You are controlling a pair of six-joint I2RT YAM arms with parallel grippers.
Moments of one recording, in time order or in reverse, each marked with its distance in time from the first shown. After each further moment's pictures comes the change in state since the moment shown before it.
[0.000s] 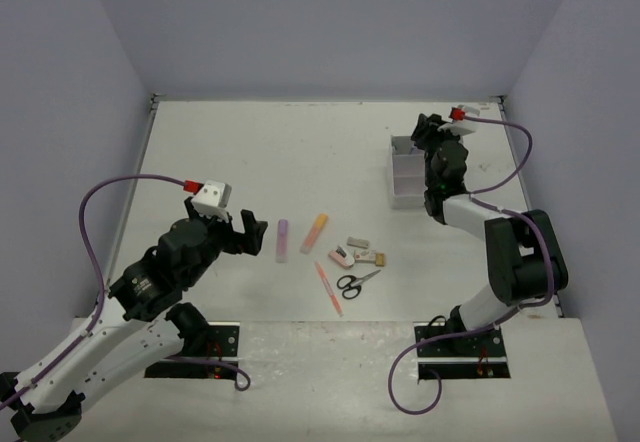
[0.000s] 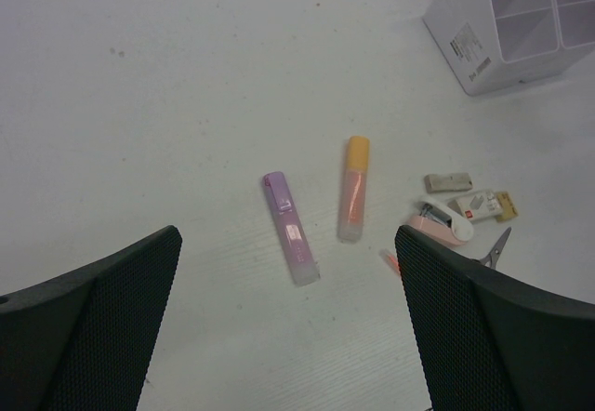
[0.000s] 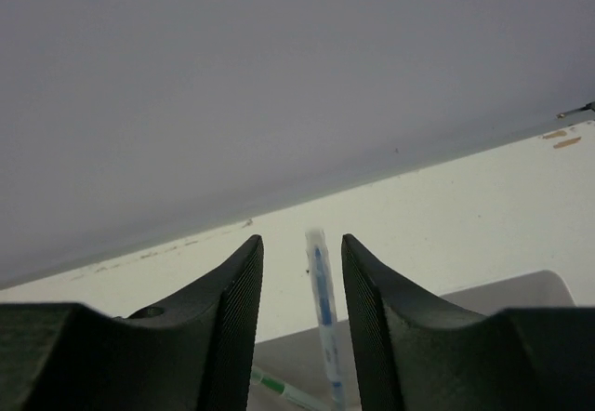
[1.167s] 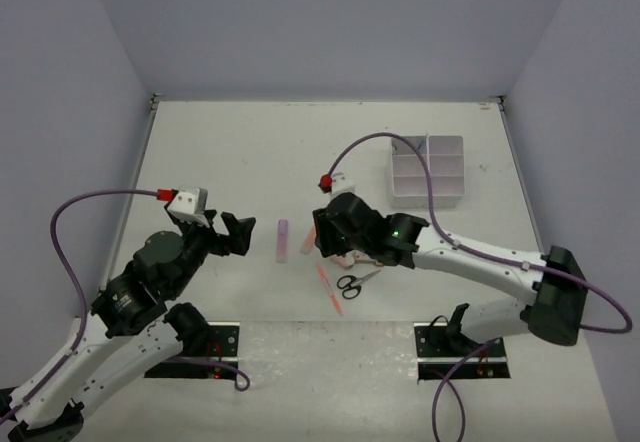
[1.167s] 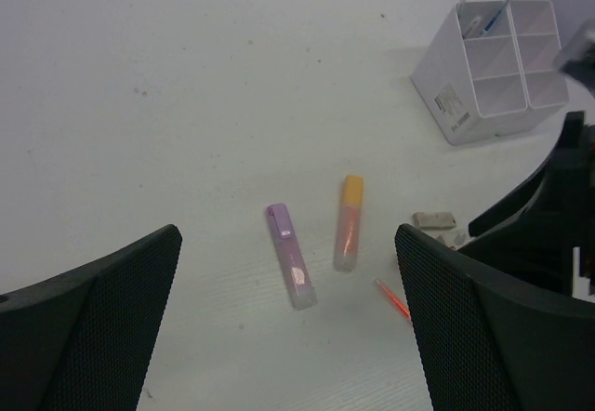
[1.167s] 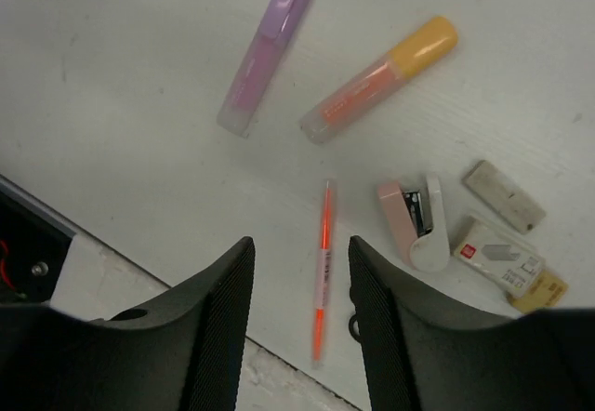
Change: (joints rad) left arm 0.000 -0.132 0.000 0.001 -0.047 0.000; right arm 0.840 -0.267 0.257 -1.406 -0.082 0.285
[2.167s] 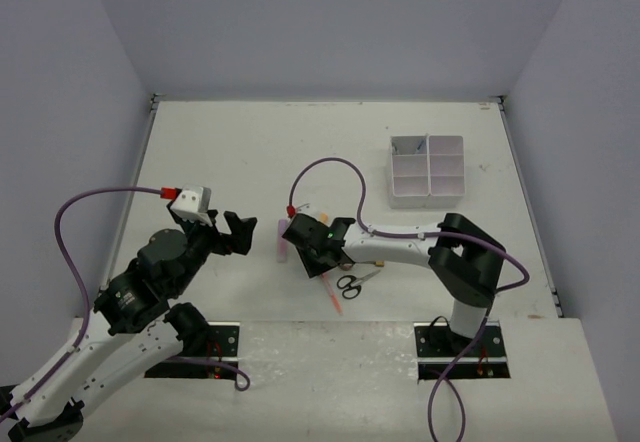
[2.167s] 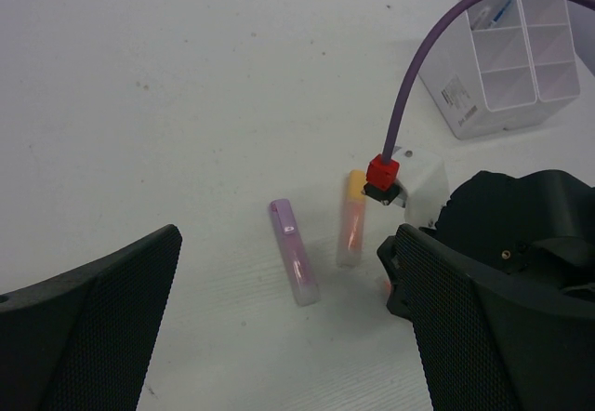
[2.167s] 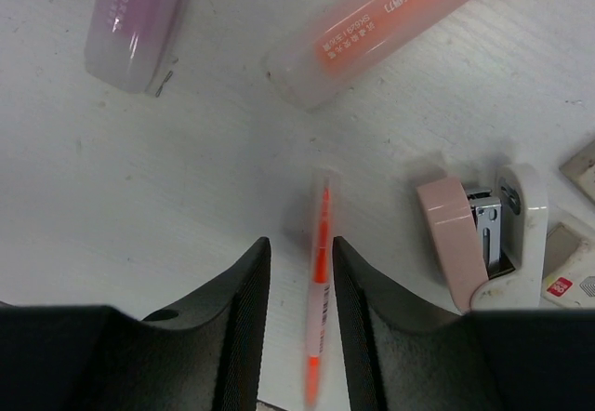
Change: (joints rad) left arm 0.000 0.017 0.000 -0.001 -0.005 0.000; right arm 0.063 0.480 0.137 -0.092 -0.036 0.049
